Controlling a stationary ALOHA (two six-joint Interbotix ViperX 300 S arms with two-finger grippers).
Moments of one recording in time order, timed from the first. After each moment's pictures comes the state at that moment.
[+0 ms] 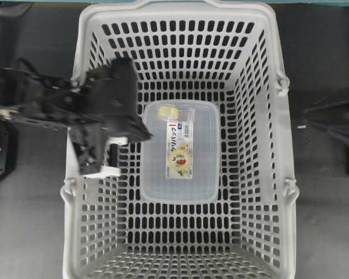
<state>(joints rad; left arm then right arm) -0.04 -0.25 0.36 0.04 0.70 -0.06 0.01 -1.02 1.18 0.00 -0.09 0.01</state>
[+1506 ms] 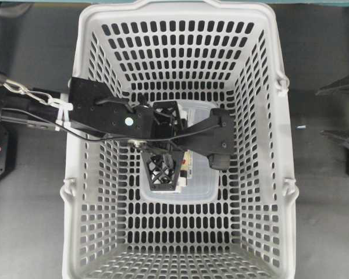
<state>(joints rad) -0.06 0.23 0.09 0.04 0.90 -0.06 0.01 -1.11 1.19 0.00 -0.09 0.01</state>
